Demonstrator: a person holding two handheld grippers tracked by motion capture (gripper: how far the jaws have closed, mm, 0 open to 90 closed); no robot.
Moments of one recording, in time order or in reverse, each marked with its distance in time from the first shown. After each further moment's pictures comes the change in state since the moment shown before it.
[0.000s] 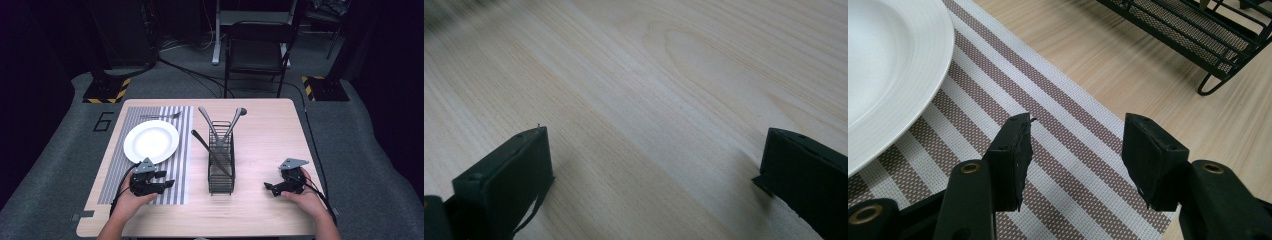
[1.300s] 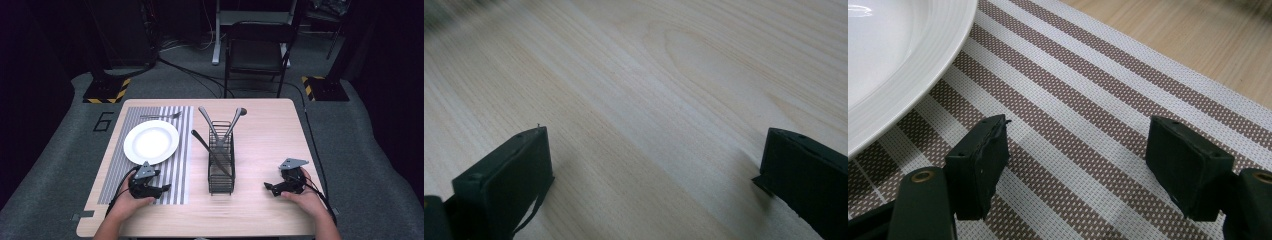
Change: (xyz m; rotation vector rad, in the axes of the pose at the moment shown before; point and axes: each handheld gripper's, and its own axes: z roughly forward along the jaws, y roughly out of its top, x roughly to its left) left arm 0.026 -0.031 0.017 0.030 0.042 0.119; right arm 0.000 0.000 0.000 0.000 -0.001 -0.001
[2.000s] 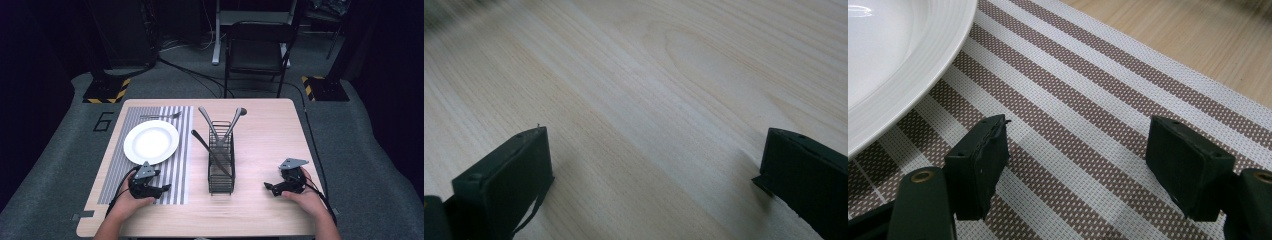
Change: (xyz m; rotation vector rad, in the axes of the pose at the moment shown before) left arm 0.000 0.000 0.000 -0.001 0.000 0.000; right arm 0.000 0.000 0.000 -0.002 -0.005 -0.004
